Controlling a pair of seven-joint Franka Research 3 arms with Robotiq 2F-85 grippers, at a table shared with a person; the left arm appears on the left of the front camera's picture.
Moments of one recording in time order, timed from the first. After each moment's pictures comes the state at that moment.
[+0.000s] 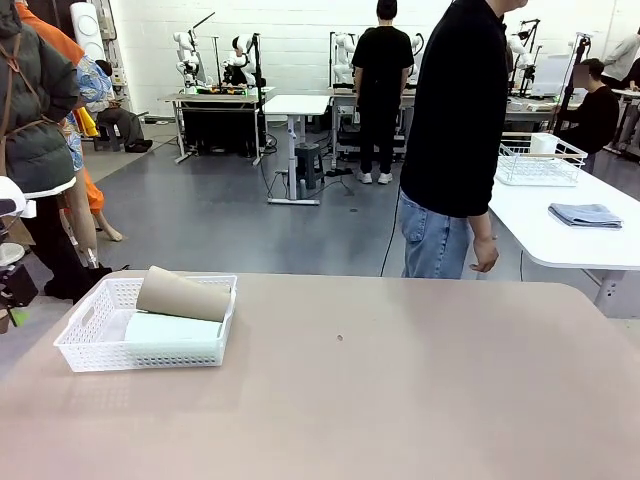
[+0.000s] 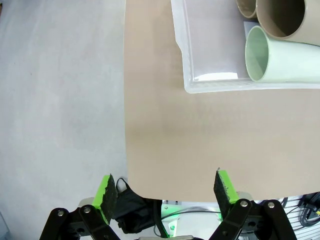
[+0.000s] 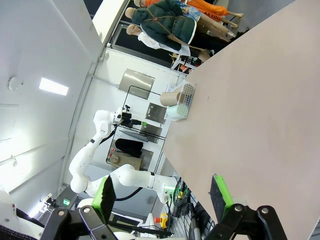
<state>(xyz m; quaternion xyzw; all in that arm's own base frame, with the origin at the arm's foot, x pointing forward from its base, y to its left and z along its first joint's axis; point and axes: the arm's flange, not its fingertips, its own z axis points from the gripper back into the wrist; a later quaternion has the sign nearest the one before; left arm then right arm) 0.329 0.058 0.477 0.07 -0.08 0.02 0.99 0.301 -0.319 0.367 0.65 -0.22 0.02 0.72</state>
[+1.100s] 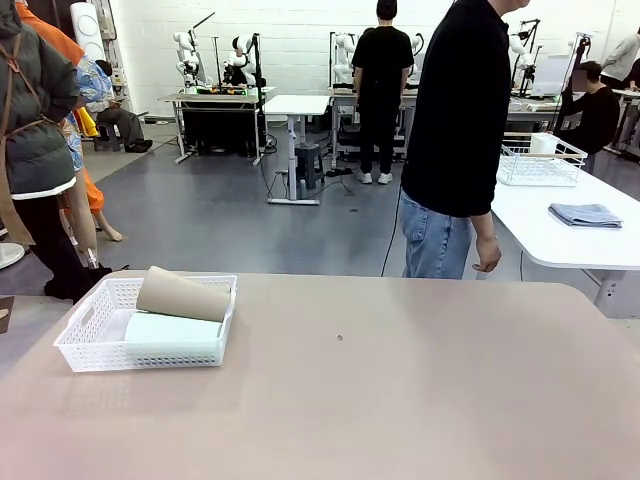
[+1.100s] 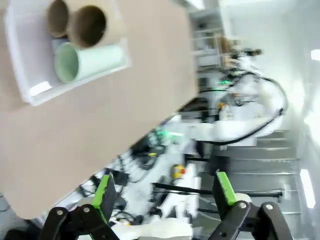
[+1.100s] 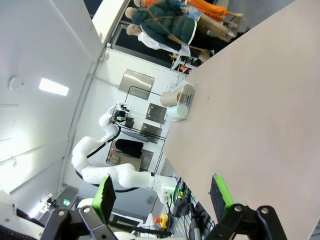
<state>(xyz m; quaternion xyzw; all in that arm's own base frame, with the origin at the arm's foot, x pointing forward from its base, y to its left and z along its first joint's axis) 0.336 0.227 0.518 -0.53 -0.06 -0.06 0.84 0.300 -0.319 0.367 0.65 -0.22 0.02 0.72</state>
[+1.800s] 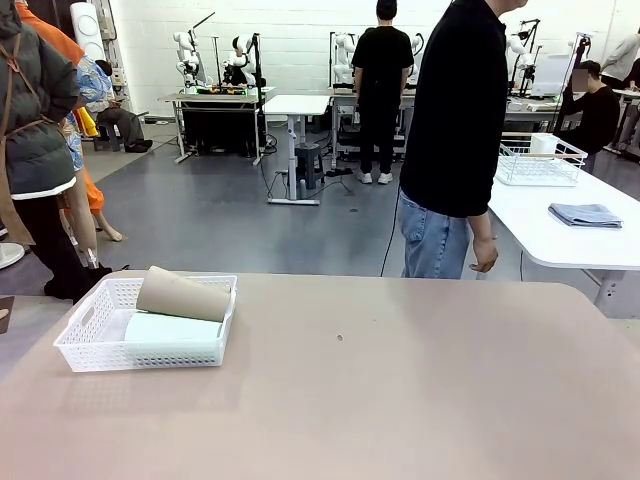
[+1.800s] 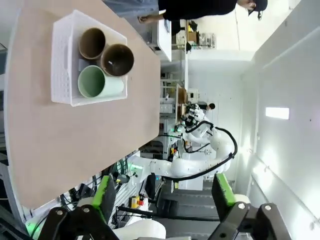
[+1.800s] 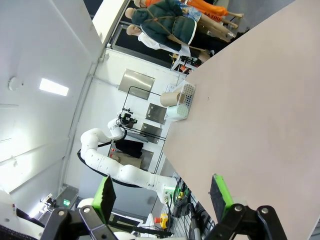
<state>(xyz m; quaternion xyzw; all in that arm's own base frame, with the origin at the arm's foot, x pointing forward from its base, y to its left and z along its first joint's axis) 0.314 0.368 0.471 -0.61 -0.10 0.09 0.78 0.300 -0.320 0.367 0.65 -0.22 0.02 0.72</state>
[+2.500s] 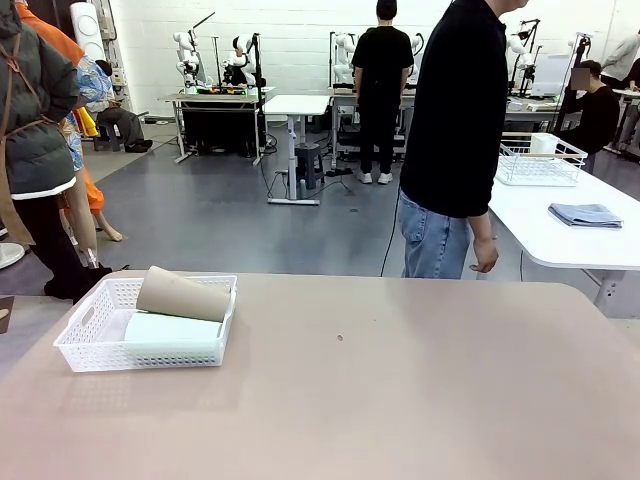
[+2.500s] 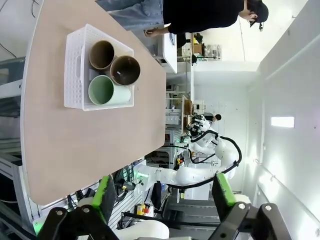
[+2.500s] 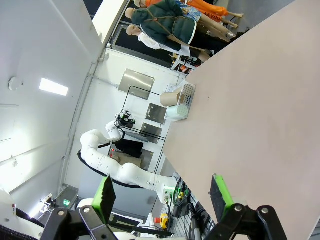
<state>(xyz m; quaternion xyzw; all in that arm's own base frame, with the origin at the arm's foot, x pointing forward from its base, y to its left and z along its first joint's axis) 0.299 0.394 0.485 -0.60 -0.12 0.10 0.78 0.300 -0.319 0.367 0.65 -0.22 0.02 0.72</state>
